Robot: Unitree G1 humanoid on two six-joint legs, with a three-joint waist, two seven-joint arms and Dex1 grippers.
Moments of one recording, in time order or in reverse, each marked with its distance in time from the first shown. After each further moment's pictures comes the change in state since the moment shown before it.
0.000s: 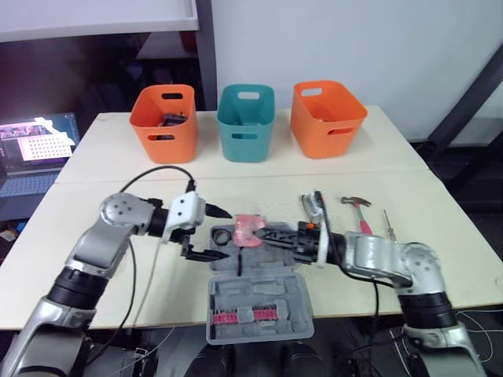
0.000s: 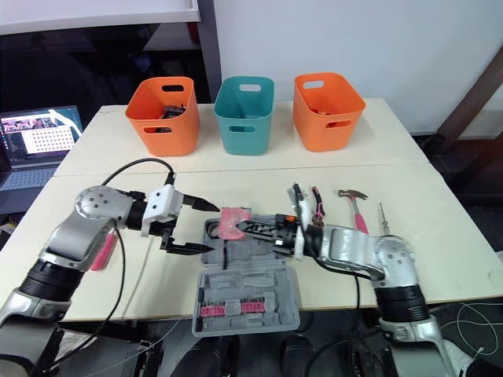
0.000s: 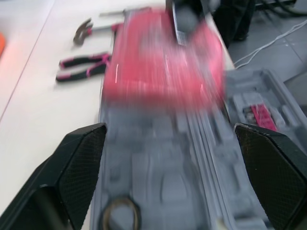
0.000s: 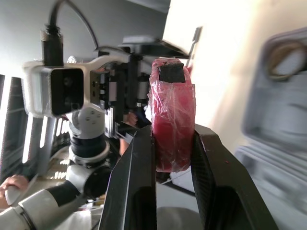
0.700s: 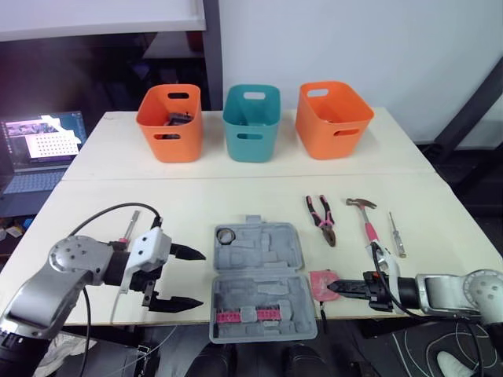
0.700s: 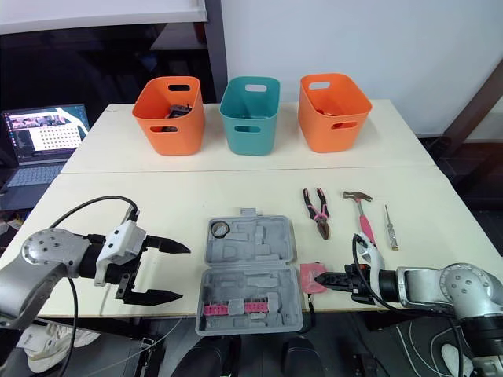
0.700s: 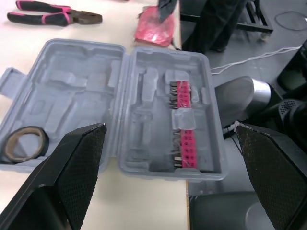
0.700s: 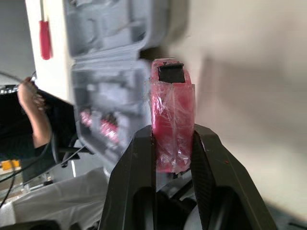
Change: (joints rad) left arm 0.429 0.175 0.181 -0.348 -0.192 0.168 0.017; right arm 0.243 -0.348 -0.034 0.167 -0.574 0.084 0.557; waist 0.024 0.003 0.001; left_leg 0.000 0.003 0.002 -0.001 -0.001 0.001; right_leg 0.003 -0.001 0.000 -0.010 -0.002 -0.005
